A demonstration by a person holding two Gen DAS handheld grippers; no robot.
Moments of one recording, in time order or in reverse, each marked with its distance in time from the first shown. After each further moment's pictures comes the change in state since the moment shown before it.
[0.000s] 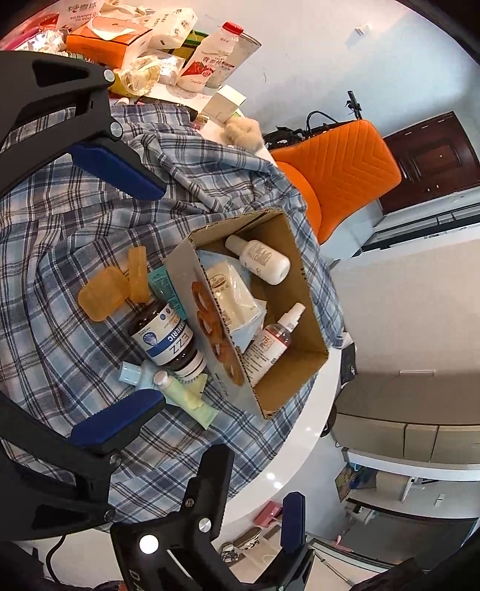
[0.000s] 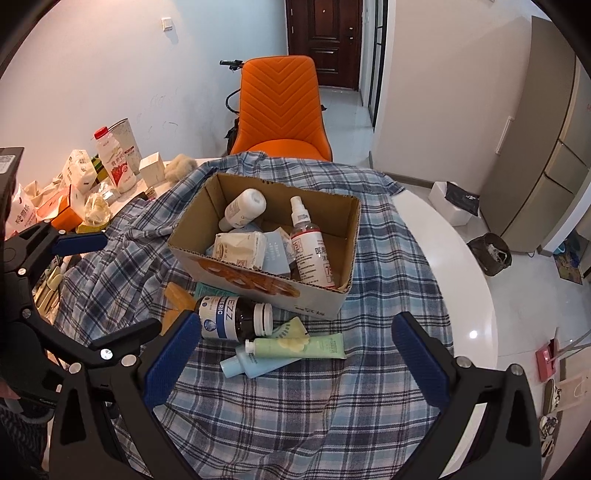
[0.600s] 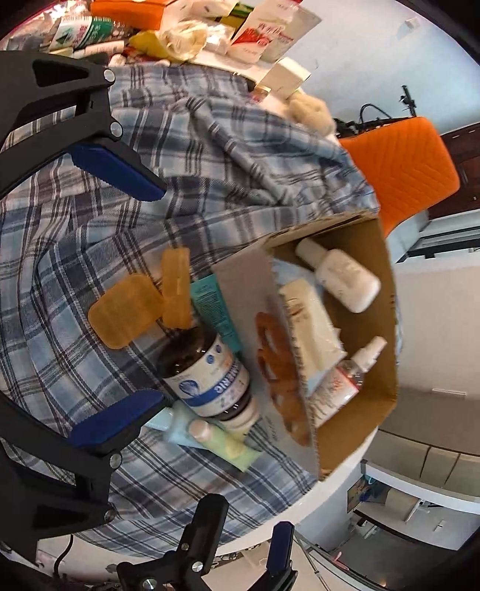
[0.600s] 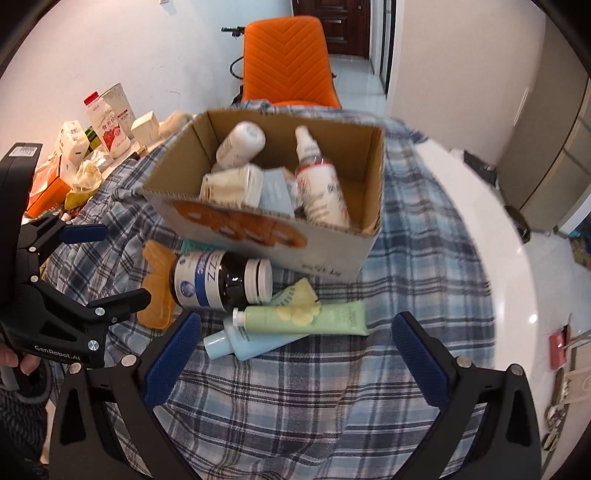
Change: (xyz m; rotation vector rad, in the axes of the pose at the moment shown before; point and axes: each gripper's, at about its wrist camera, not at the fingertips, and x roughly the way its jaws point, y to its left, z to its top) left arm 0.079 0.031 -0.036 -0.088 0.161 -0.043; right arm 0.066 -0.007 -0.032 0.020 0.131 0.066
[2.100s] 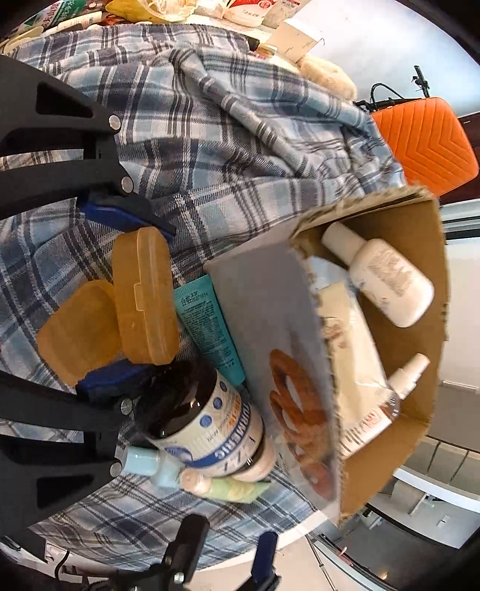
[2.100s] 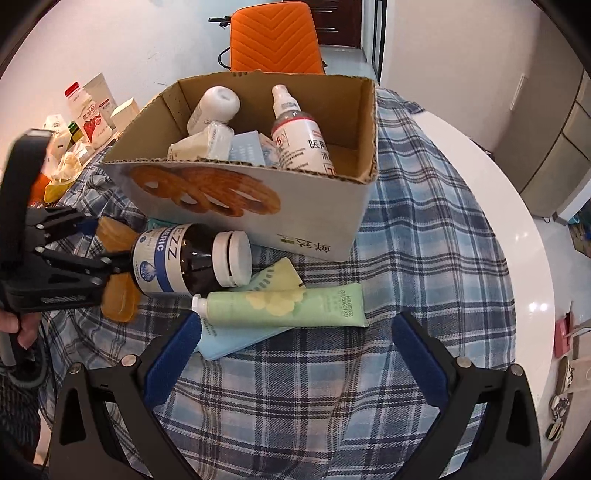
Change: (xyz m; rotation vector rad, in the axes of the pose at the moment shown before) left arm 0.050 0.039 0.006 0.015 0.012 -0.072; right arm 0.034 -0.013 -0.015 0.015 0.019 -0.038
